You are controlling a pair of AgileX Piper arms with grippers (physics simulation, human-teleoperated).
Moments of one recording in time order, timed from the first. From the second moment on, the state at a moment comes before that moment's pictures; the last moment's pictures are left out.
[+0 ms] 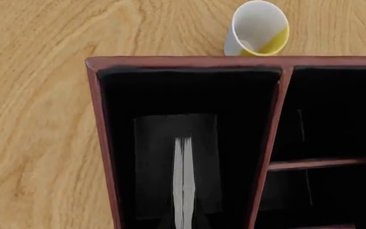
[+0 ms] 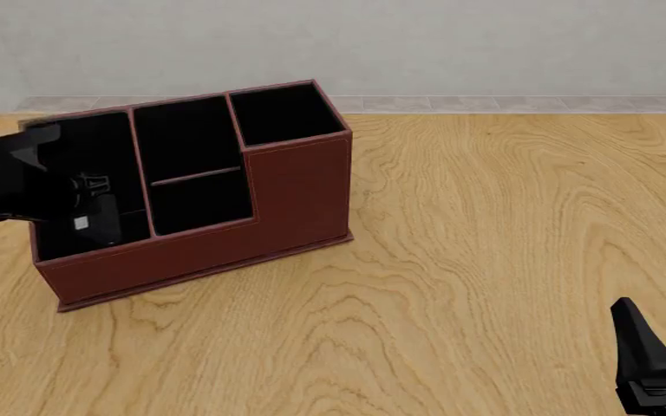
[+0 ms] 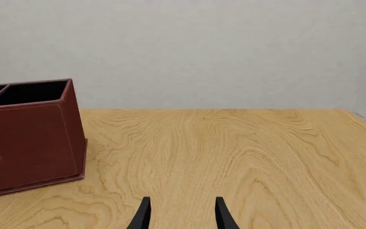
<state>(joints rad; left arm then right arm) 0.15 1.57 -1.04 0.45 -0.16 0.00 0.01 0.00 0.00 0.00</state>
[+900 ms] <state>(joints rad) 0.14 1.41 -1.04 0.54 -0.18 0.00 0.01 0.00 0.00 0.00</state>
